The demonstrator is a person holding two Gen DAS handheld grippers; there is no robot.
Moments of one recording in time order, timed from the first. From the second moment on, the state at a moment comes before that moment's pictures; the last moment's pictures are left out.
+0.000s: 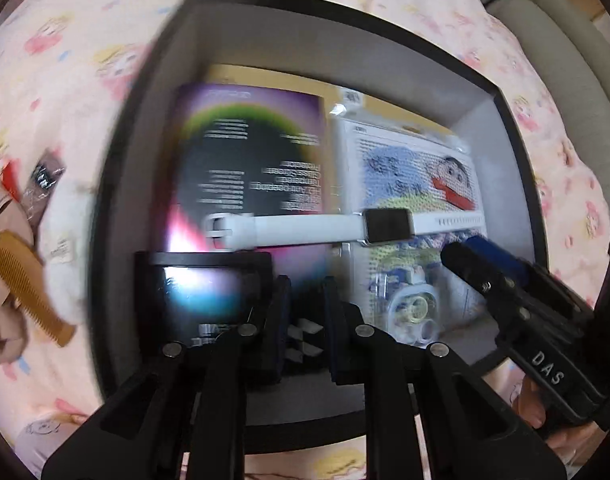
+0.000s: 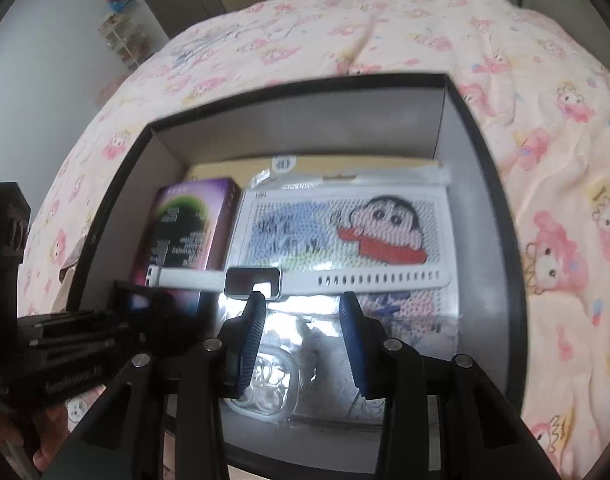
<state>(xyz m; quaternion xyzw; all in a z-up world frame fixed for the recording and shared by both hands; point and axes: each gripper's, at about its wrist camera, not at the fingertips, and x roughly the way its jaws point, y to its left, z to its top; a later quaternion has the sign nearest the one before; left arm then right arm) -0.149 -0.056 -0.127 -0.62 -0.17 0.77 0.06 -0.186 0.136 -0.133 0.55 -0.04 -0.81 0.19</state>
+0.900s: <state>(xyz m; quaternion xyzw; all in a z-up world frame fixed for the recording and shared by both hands) -0.127 -0.049 -0.069 -0.50 -0.11 0.86 0.03 -0.154 0.113 -0.103 0.51 0.02 -0.84 0.20</state>
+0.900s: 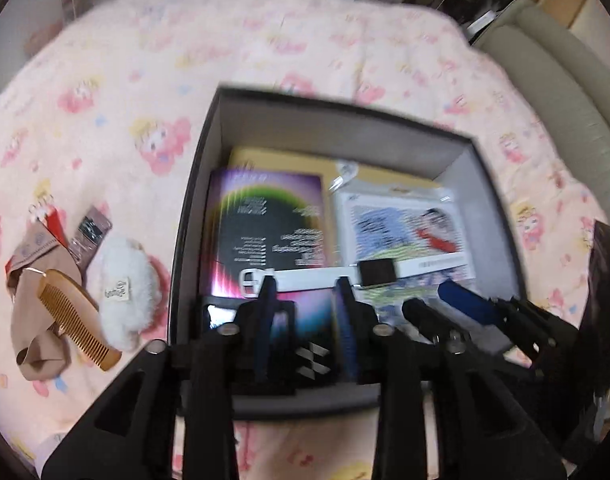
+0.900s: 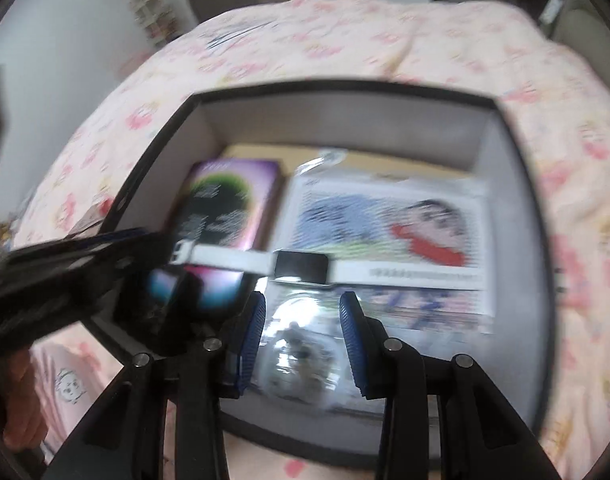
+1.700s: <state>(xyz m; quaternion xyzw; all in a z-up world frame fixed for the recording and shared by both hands) 0.020 -0.043 0.036 -0.38 -0.03 0.92 0.08 -0.021 0.109 0.009 0.38 0.00 -0.91 0.16</state>
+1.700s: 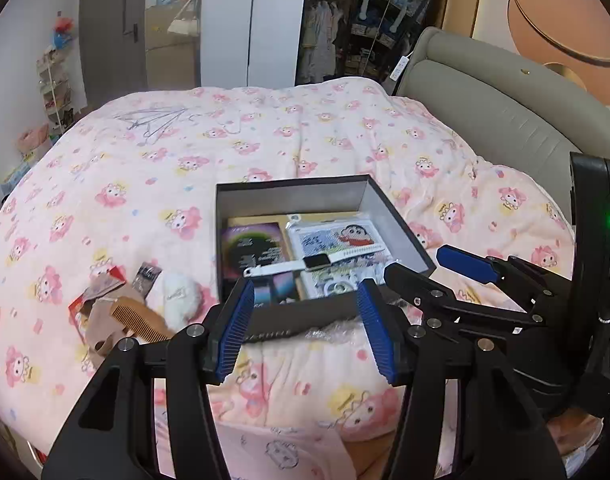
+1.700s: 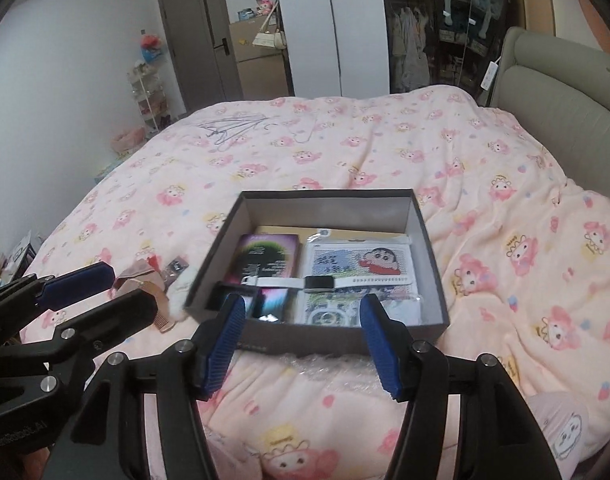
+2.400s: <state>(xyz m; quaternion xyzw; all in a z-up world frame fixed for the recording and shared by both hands) 0.070 -0.231 -0.031 -0.41 -0.15 0.90 -0.05 -0.011 -0.089 -0.044 0.44 0.05 -0.83 0.35</state>
